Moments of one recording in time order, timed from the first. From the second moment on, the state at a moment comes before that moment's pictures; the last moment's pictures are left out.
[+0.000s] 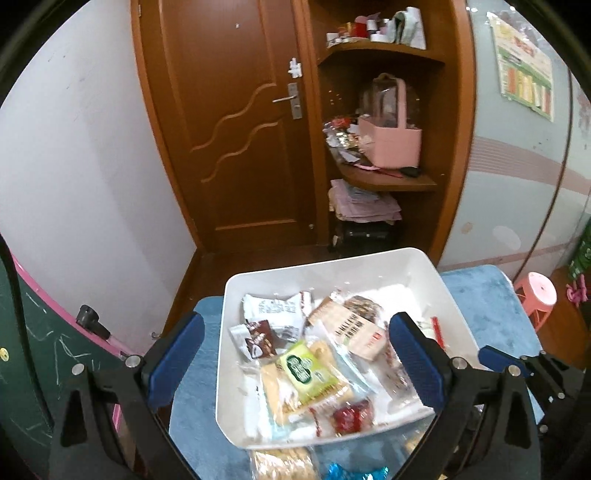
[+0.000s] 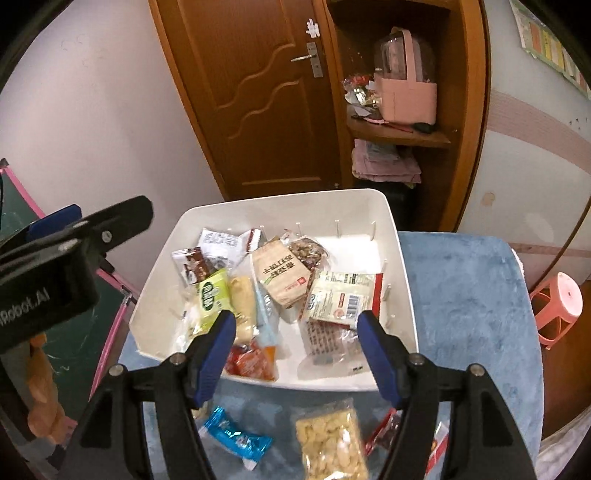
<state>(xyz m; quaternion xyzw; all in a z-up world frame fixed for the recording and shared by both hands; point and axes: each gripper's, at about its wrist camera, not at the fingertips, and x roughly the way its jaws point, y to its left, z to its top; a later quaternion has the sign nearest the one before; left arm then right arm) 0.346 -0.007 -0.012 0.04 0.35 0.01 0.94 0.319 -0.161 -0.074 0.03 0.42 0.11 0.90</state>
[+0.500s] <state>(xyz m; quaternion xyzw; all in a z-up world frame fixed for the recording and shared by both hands) 0.226 -0.010 0.046 0.03 0.31 -0.06 0.95 0.210 -0.158 -0.017 0.04 0.36 0.12 0.92</state>
